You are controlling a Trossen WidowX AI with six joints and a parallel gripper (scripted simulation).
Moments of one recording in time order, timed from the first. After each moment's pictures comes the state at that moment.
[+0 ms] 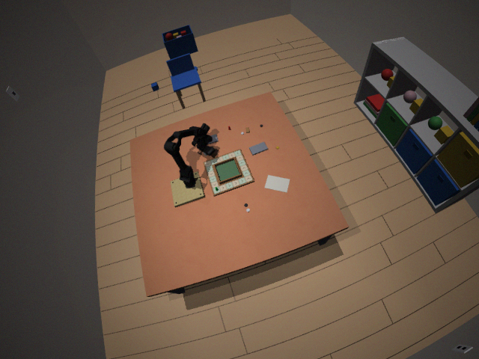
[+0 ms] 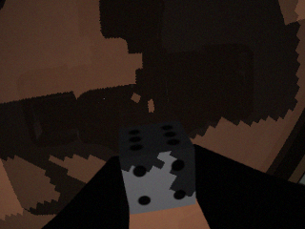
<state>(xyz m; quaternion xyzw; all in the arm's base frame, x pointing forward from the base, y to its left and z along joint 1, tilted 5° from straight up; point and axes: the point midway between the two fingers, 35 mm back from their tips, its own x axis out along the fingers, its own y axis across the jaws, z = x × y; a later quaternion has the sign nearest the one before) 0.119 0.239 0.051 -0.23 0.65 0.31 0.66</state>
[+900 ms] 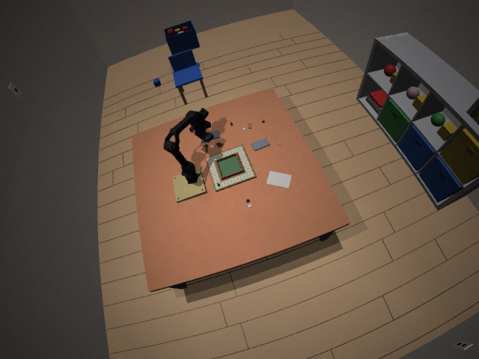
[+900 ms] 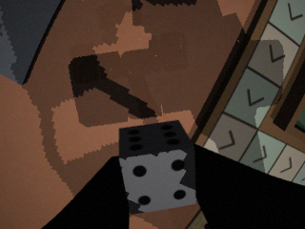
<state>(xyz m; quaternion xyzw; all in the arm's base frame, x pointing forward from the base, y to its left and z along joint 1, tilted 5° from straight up) 0.123 0.227 0.159 -0.23 0.65 0.30 0.65</state>
